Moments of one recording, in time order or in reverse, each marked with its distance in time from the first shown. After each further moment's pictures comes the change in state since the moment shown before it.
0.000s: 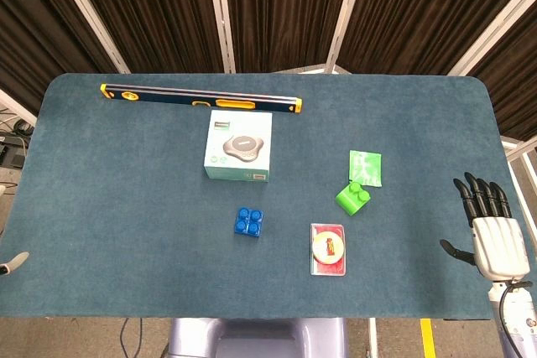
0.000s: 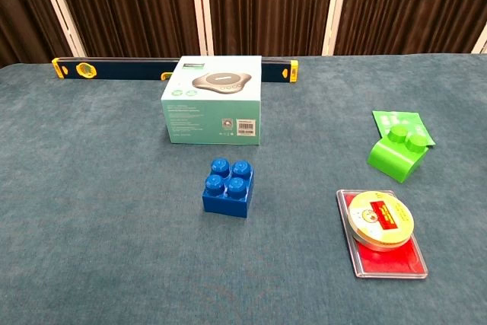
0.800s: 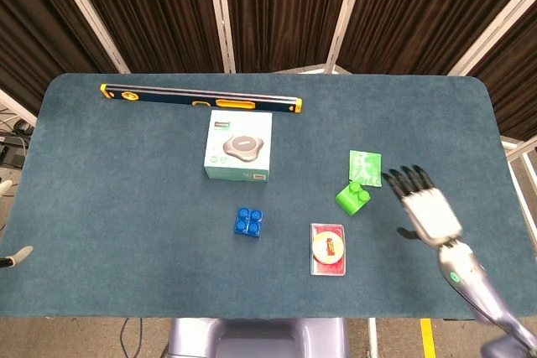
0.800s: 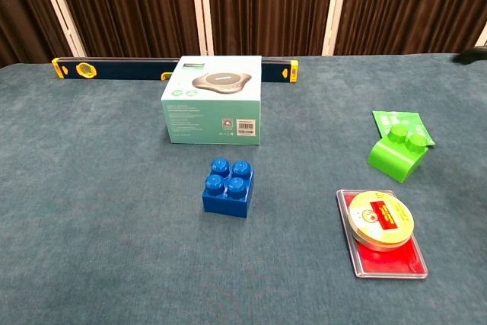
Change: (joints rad) left arm -0.040 -0.014 -0.018 0.004 -0.054 -0.079 0.042; right arm 0.272 -0.071 0.054 0.153 -0.046 -0.440 -0.071
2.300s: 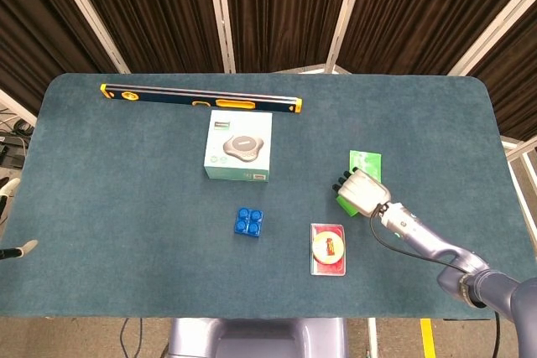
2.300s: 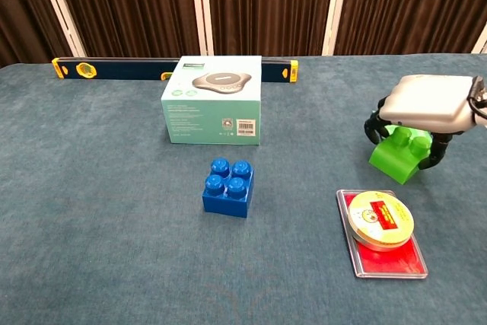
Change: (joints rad) left arm -0.061 -0.070 -0.036 0.041 -0.170 -0.161 0.136; right arm 0.329 -0.301 -0.128 0.559 -0.254 -0.187 0.082
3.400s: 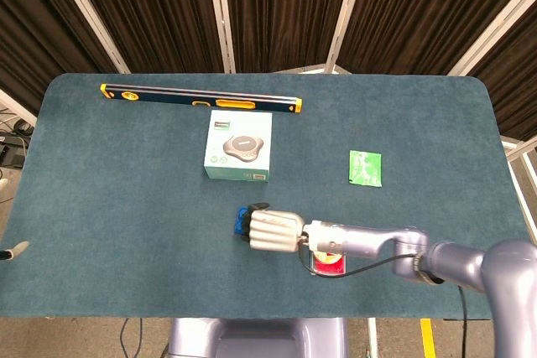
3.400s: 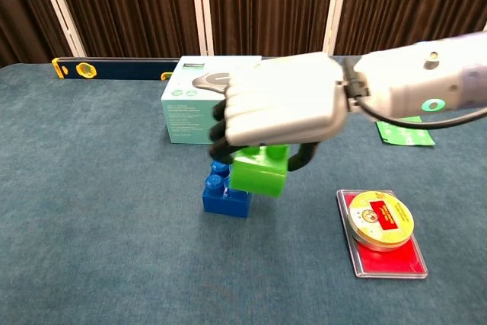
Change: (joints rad) left arm 0.022 0.033 0.005 0.015 0.014 0.022 -0.097; right arm 0.352 0.034 0.041 -0.310 -0.334 0.010 -0.112
